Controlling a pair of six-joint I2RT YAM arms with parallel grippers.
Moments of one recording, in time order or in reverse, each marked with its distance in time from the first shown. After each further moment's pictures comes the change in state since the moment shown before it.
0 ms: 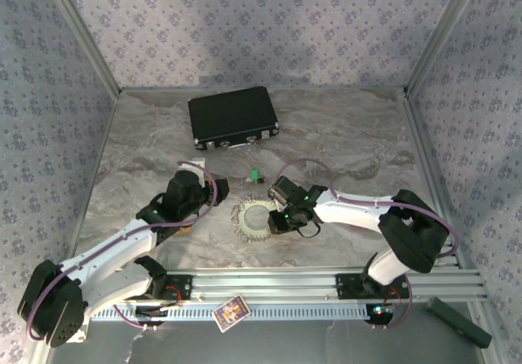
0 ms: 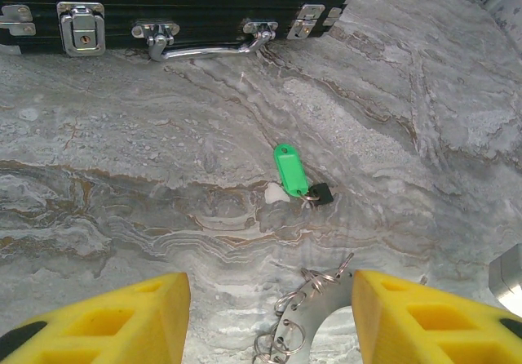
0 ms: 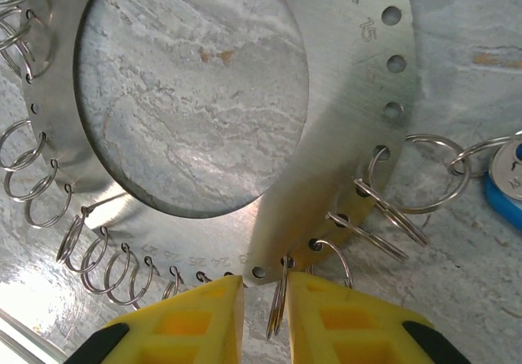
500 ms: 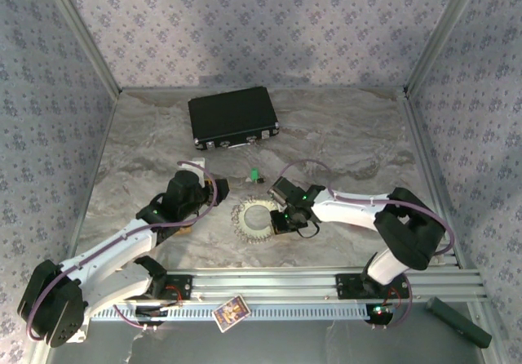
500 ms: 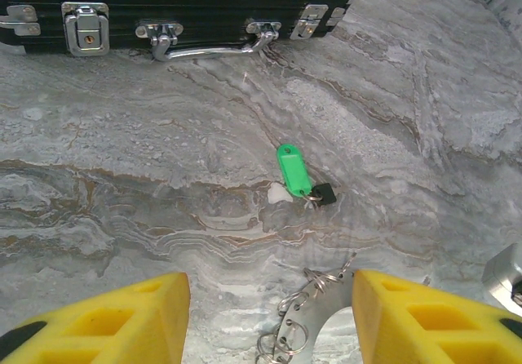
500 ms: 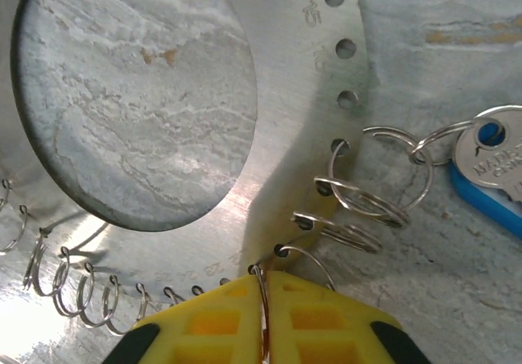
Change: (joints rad) left arm 0.000 0.000 0.000 -0.005 -0.007 0.000; right arm 0.000 0.027 0.010 -0.021 0.035 0.056
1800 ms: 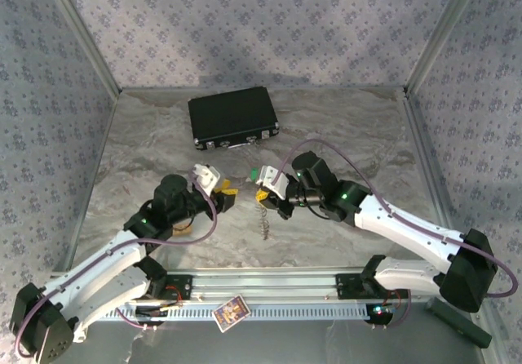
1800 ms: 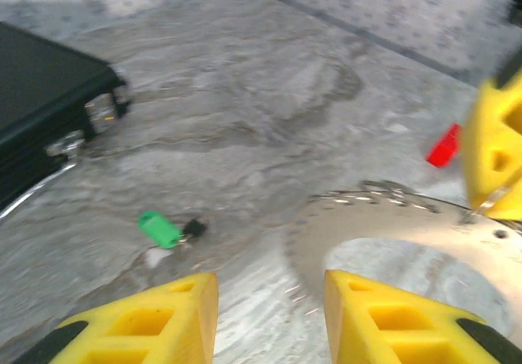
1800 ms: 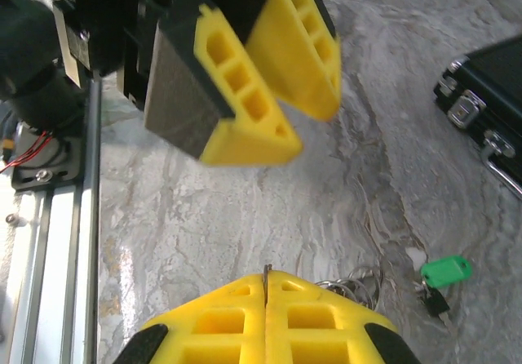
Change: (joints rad) left arm -0.051 -0.157 -0.002 0.042 0.373 0.514; right arm -0.040 -0.406 0.070 0.180 -0.246 -0.948
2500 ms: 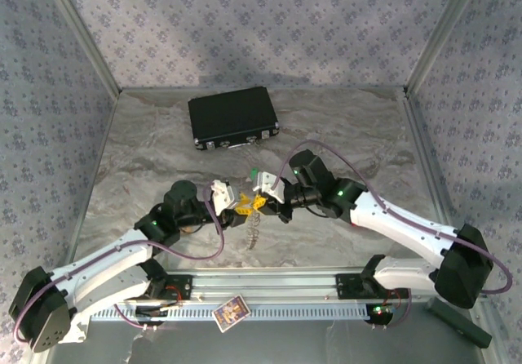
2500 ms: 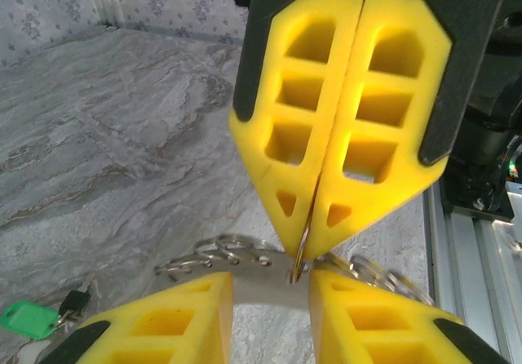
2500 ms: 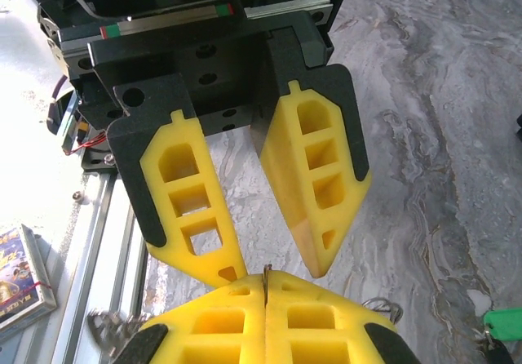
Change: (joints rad) left arm -0.084 0.060 -0.052 0.155 0.218 0.153; right arm -0.012 0.046 0.008 -0.008 -0.167 -0.074
